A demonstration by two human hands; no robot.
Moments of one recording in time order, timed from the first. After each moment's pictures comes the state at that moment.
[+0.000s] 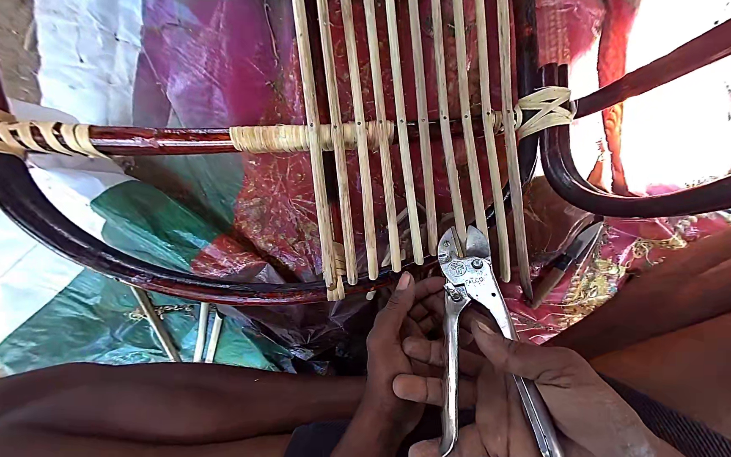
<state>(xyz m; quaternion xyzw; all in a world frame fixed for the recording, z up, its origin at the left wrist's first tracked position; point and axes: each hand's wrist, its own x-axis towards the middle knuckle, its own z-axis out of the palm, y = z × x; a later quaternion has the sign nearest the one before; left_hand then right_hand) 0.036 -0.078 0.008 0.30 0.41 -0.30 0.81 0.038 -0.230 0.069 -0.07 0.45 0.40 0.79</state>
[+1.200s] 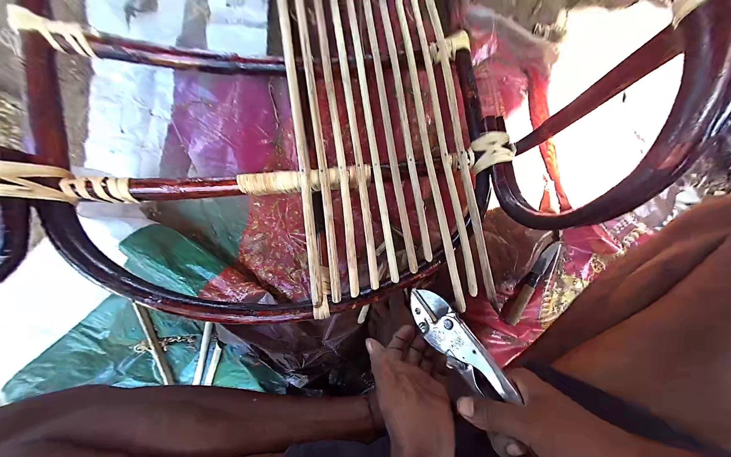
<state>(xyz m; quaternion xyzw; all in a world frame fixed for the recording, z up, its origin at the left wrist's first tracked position) 0.006 -0.124 0.034 0.37 0.51 -0.19 0.75 0.023 -0.266 0.086 -0.44 0.37 0.59 0.57</state>
